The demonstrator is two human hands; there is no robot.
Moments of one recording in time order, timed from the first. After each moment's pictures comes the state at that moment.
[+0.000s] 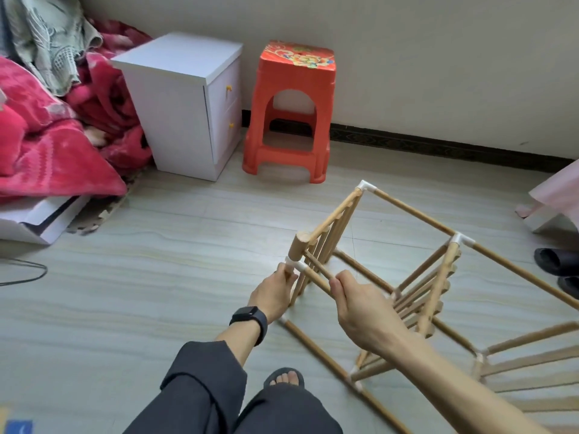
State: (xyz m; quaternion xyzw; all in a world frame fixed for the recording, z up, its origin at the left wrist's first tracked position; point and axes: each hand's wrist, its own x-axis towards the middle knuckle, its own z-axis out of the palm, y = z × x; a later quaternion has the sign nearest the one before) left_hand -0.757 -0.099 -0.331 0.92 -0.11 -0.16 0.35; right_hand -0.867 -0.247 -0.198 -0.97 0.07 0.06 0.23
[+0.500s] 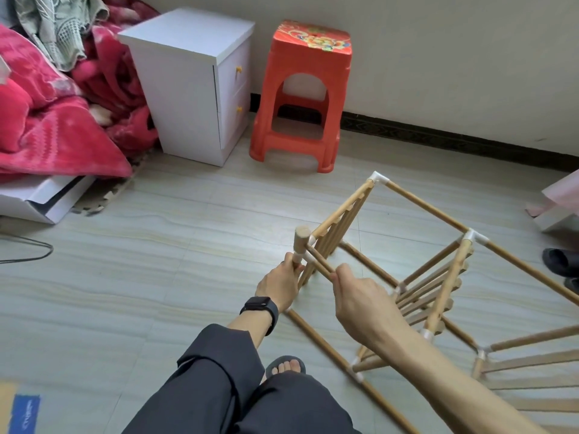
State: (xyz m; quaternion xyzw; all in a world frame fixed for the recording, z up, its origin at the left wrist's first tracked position) left_hand -0.759 -0.104 -0.337 0.93 -0.11 -0.14 0.32; right_hand -0.865 -0.231 -0.197 -0.98 0.05 0.08 0.17
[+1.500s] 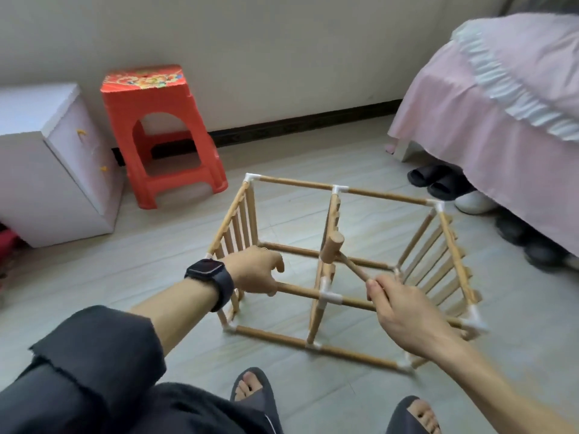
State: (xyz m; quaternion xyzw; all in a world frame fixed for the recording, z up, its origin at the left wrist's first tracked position) left_hand -0.798 -0.193 -0.166 0.84 -0.48 -0.27 -0.02; right_hand -1.045 -0.332 -0.178 -0.90 0.33 -0.03 0.27
